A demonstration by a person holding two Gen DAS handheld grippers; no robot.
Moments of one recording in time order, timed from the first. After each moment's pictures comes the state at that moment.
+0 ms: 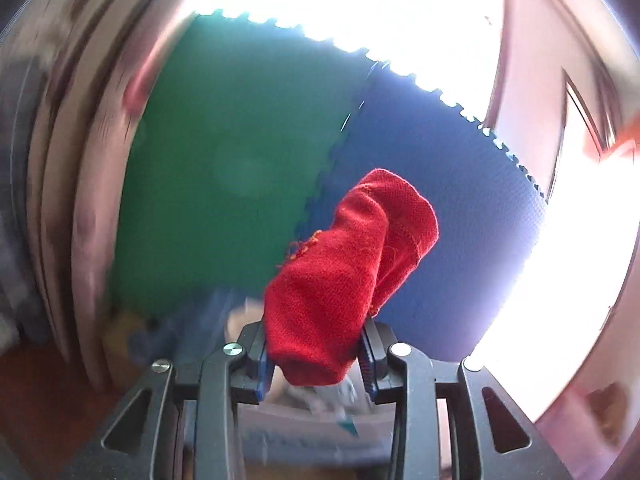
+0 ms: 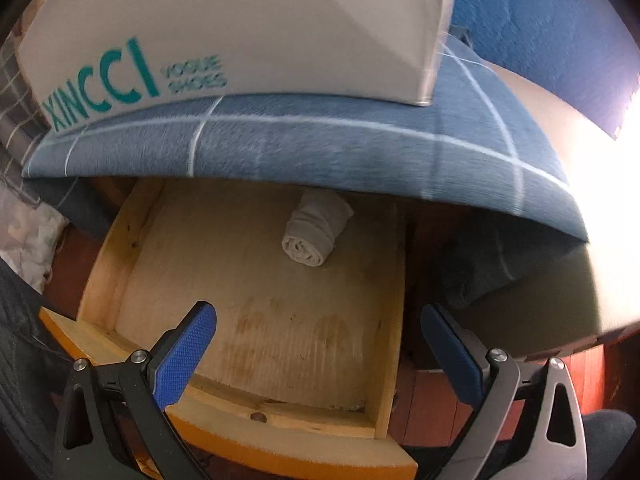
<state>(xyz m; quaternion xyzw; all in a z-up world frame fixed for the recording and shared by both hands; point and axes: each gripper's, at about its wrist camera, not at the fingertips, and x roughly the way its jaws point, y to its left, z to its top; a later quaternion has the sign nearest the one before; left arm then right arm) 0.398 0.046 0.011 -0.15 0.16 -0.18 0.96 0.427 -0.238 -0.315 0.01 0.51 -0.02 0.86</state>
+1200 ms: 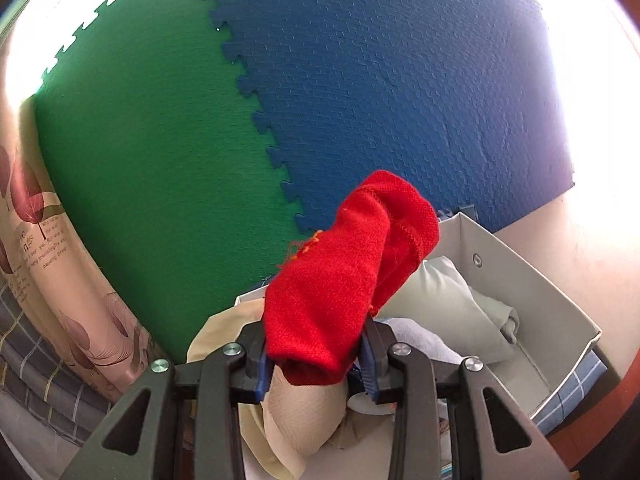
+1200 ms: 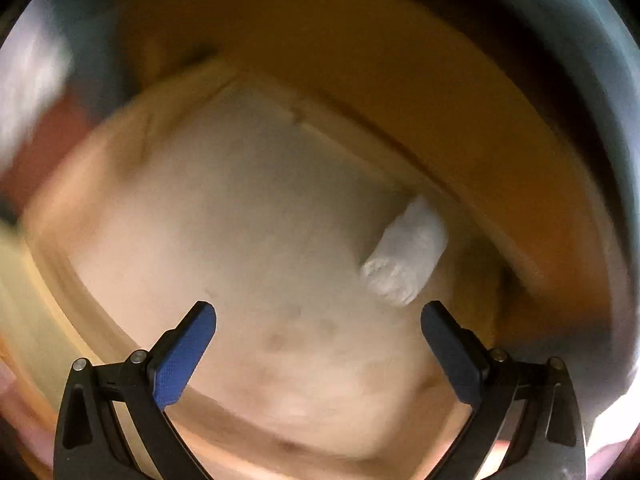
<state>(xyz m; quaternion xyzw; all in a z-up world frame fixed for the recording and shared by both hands) 0.528 -0.134 -0.131 0.20 0.23 -0.12 0.94 0.473 -0.108 -0.392 -0.28 0.53 0.05 0.80</state>
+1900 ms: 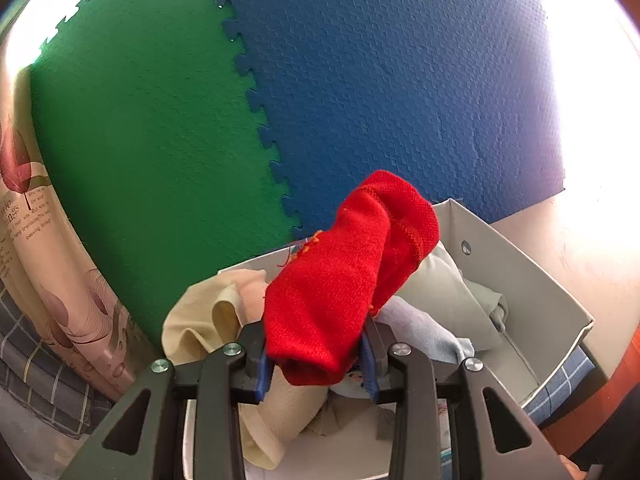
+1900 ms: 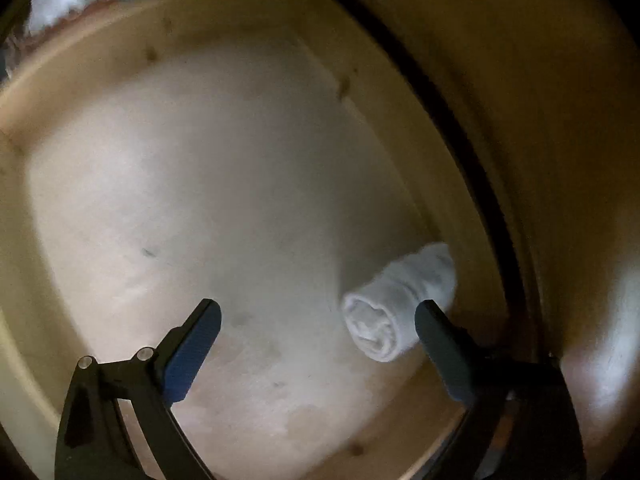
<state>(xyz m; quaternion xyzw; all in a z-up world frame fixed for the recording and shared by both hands) 0.535 -0.122 -0.141 0.17 0.26 -0.14 0.94 0.501 -0.117 -0.430 -0.37 0.54 0.14 0.75</state>
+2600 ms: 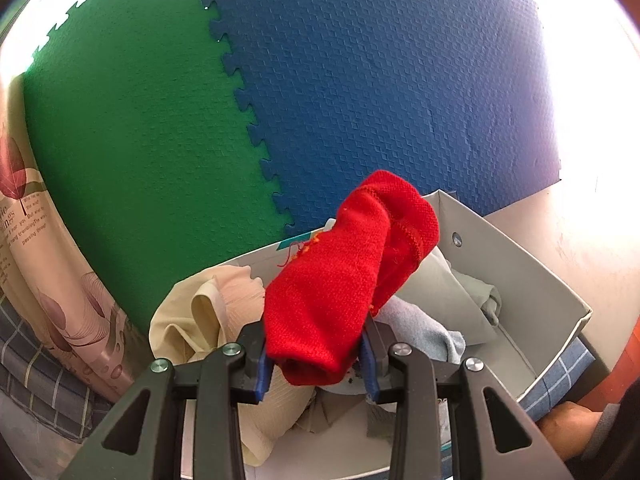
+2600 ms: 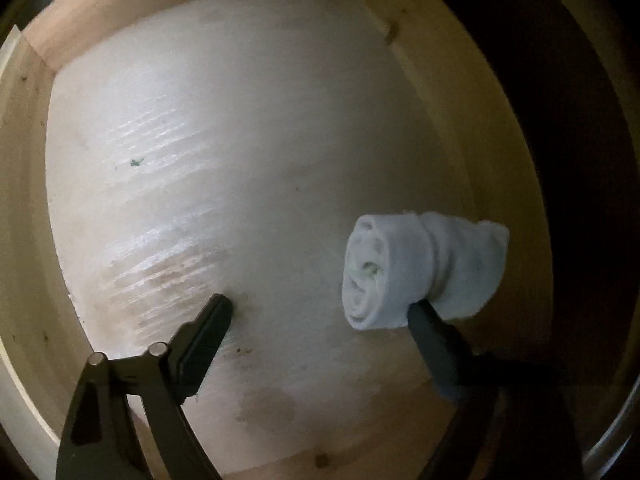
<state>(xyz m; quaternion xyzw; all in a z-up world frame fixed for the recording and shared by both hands) 0.534 -0.131 -0.148 0.18 0.25 -0.14 0.94 0.503 -0.162 -0.449 -0.38 0.57 0.25 0.69</state>
